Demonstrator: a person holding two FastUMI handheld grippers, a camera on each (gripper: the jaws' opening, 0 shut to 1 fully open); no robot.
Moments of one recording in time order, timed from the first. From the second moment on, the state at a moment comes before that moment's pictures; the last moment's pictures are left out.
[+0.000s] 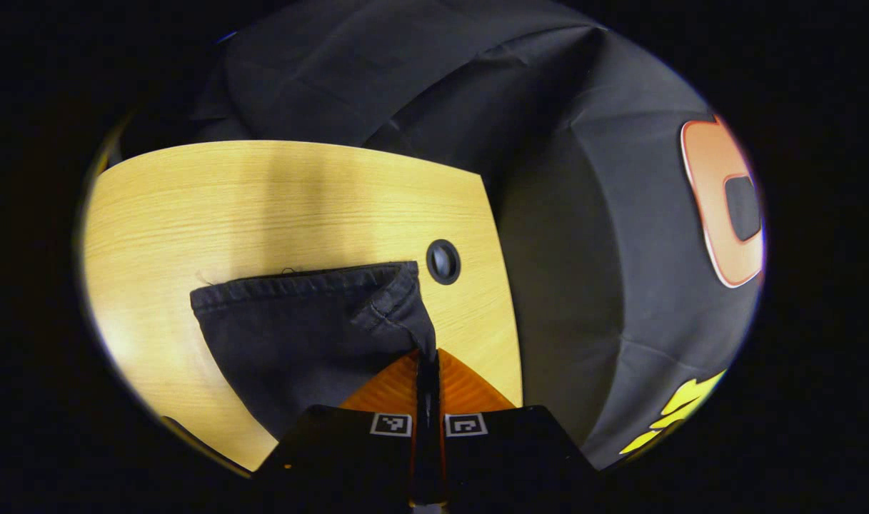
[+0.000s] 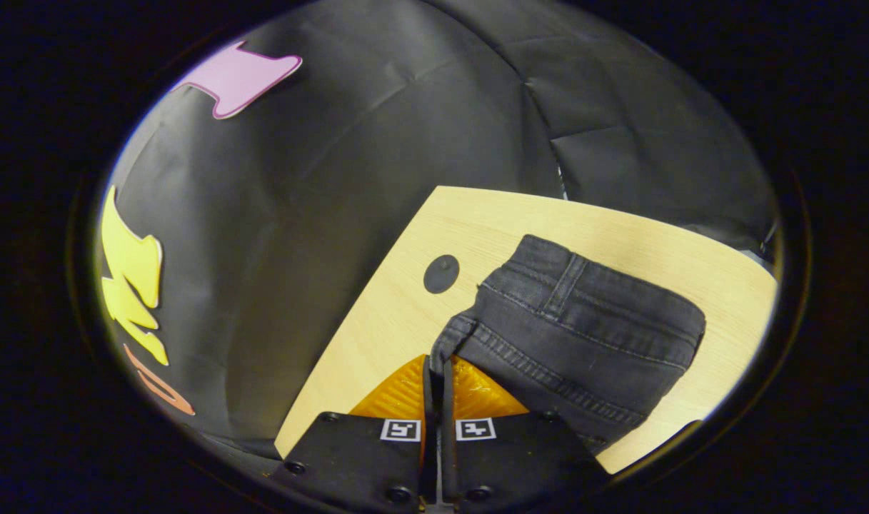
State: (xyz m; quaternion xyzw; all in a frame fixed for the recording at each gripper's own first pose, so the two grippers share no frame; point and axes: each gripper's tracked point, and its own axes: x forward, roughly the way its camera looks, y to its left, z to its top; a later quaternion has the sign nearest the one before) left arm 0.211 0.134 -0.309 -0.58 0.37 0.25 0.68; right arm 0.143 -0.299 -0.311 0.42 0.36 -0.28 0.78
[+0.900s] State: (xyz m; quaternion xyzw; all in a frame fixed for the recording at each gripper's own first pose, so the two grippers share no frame) left arm 0.213 0.114 -0.165 -0.37 0.25 0.11 0.89; right arm 0.101 -0.296 -0.240 0.22 0.32 -0.22 0.89
